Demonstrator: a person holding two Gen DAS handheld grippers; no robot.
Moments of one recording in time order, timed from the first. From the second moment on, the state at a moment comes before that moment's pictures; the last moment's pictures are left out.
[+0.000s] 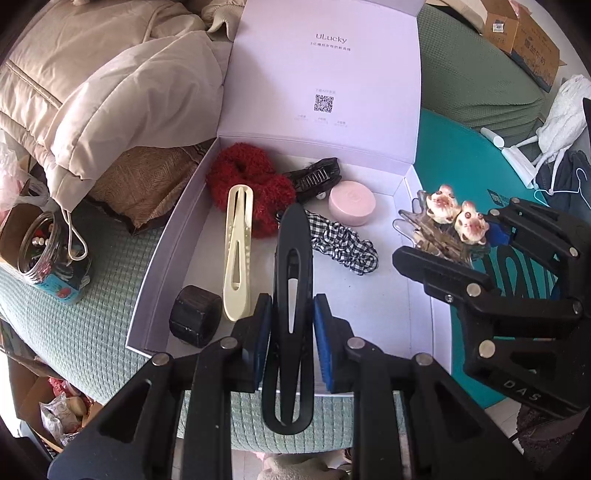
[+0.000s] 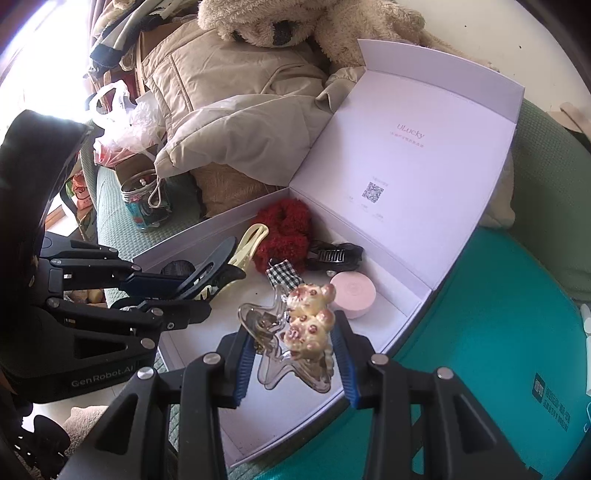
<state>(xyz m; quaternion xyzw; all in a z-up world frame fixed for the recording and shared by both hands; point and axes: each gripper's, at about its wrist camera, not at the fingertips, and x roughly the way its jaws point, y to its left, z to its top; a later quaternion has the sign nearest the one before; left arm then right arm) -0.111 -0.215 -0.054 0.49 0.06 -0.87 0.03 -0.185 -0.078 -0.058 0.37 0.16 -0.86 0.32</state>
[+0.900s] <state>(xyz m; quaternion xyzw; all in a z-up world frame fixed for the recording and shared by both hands) -0.152 -0.226 -0.099 0.53 0.03 -0.85 0.02 -0.213 -0.093 -0.105 0.43 0.17 -0.83 0.32</state>
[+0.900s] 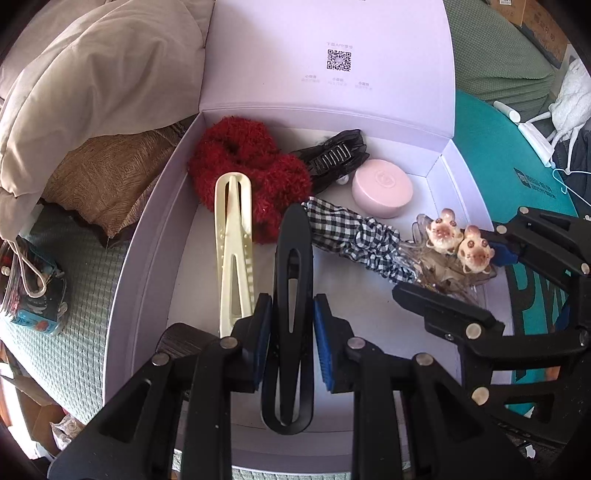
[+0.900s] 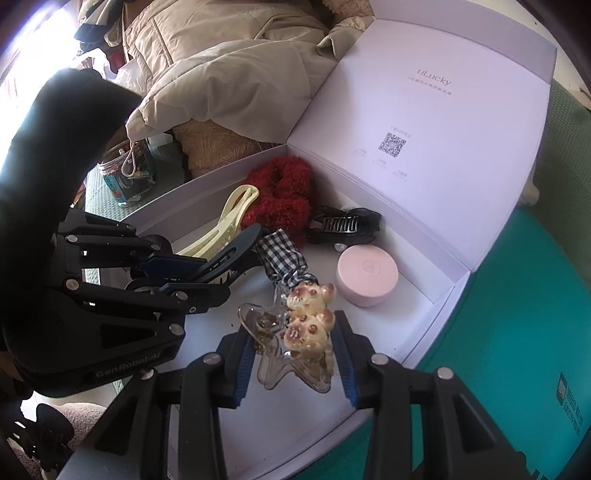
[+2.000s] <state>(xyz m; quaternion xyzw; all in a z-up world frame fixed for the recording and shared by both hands) -0.174 -0.230 -0.110 0.54 0.03 -0.84 0.02 -0.227 -0.099 -0.118 0.45 0.19 -0.82 0.29</state>
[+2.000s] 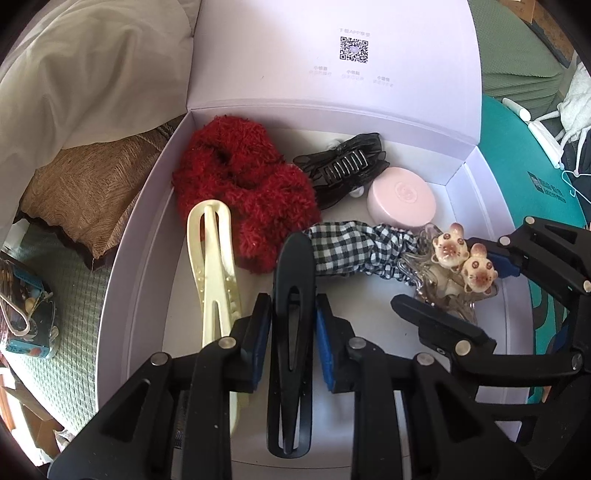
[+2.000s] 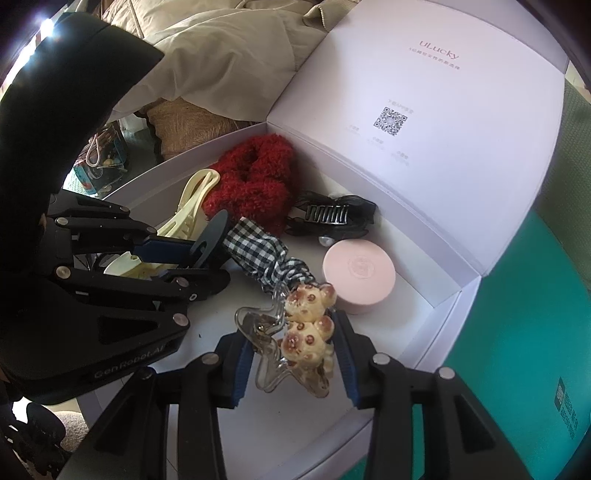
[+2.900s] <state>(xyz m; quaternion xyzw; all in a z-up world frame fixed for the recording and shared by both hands) -0.146 -0.228 -0.044 0.52 0.04 -0.85 0.06 -0.222 -0.091 -0.074 0.43 0.18 -0.84 0.28</state>
